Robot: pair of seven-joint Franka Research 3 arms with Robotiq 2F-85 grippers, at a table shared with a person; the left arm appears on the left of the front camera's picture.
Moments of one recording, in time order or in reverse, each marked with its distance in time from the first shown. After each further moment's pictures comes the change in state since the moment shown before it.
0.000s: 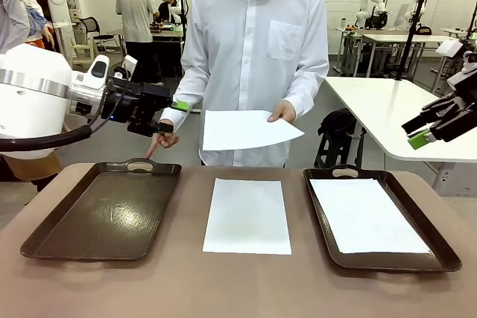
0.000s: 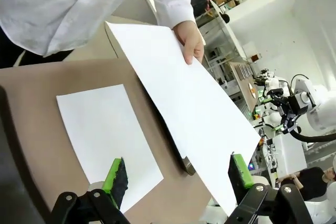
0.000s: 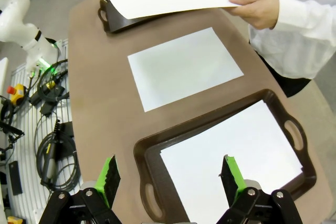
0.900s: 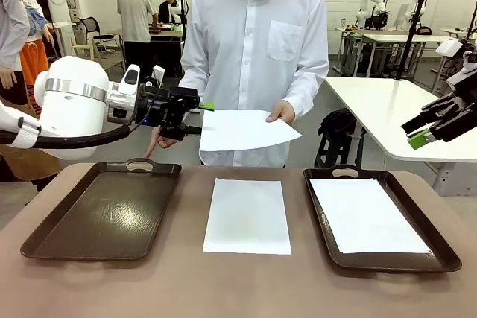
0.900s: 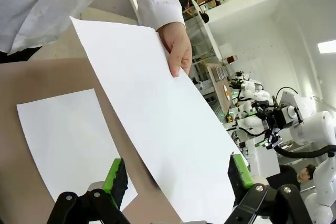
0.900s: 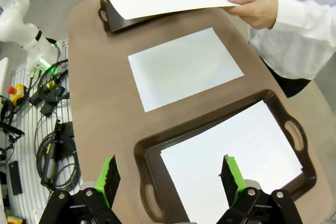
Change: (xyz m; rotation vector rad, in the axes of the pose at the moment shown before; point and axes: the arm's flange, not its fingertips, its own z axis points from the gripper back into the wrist) left arm 0.014 0.012 -0.067 -0.126 0.022 0.096; right arm 0.000 0.000 0.000 0.001 0.000 0.001
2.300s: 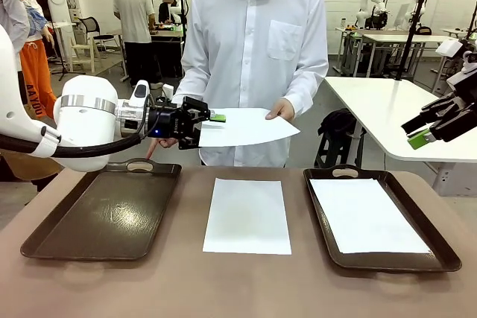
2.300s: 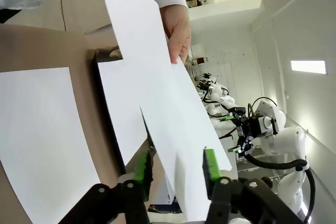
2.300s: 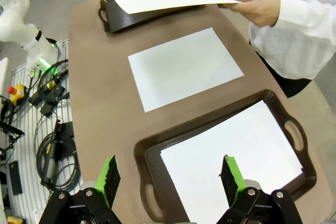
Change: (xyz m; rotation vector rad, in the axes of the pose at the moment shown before) left arm -0.010 0.027 -0.028 -0.138 0.037 0.199; right arm 0.000 0.000 0.000 0.000 0.000 0.000
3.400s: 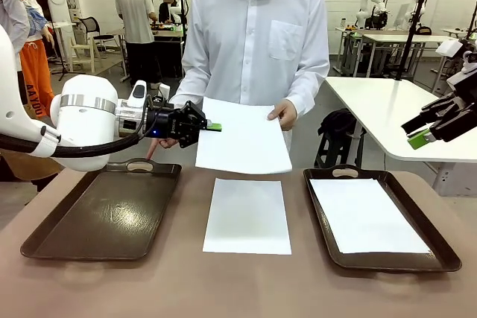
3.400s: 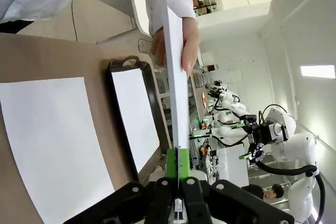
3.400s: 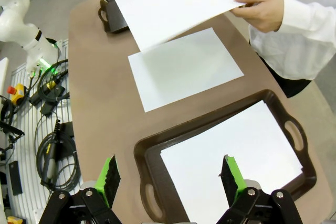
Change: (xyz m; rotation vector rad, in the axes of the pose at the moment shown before) left arm 0.004 0.004 0.006 0.050 -0.041 -0.027; right arm 0.000 0.000 0.000 0.000 0.000 0.000
